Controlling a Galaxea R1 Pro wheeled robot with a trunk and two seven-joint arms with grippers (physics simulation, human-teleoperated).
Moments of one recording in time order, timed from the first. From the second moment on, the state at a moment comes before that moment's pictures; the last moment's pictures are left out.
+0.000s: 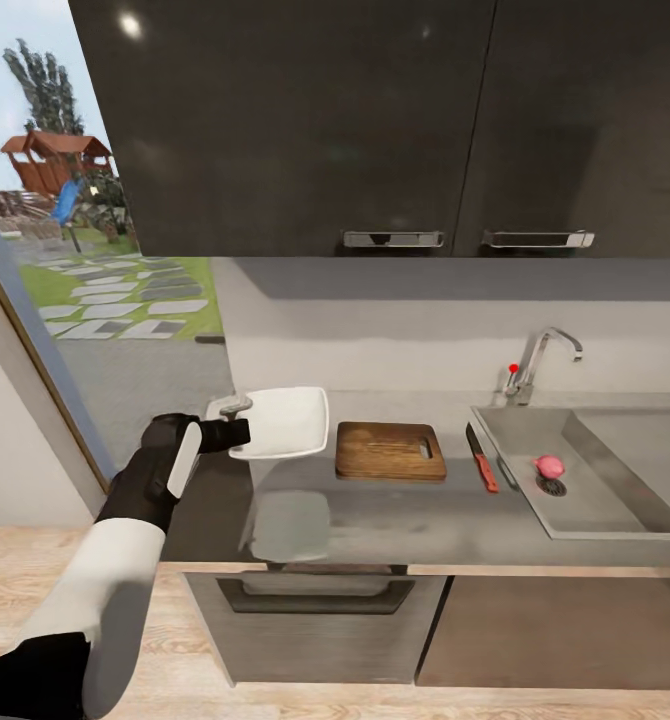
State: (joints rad) left arm -0.91 -0.03 0.12 -0.96 0.13 0.88 -0.09; right arm -0.05 0.08 -0.03 -0.02 0.06 -0.41 -0.02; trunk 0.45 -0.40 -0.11
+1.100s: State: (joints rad) left arm -0.90 -0.01 0.12 -0.93 0.13 0.88 -0.10; right arm -0.05 0.08 -0.03 -0.02 0.06 -0.41 -0.02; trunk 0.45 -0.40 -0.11
